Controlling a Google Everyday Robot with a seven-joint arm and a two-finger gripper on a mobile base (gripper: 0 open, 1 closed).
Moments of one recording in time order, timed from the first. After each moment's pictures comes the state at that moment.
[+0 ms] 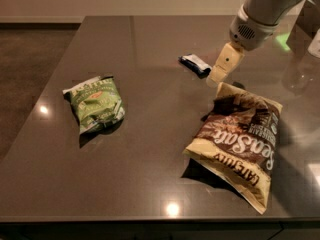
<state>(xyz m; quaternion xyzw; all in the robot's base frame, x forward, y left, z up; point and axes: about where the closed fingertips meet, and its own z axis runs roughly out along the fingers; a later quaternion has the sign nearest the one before) 0.601 -0.185 0.920 -0.43 0.89 0.02 0.15</state>
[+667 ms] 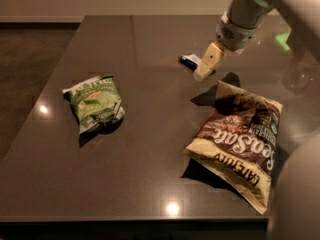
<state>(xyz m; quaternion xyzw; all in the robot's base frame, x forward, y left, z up) 0.652 -0.177 0.887 -0.35 0.92 0.03 0.14</state>
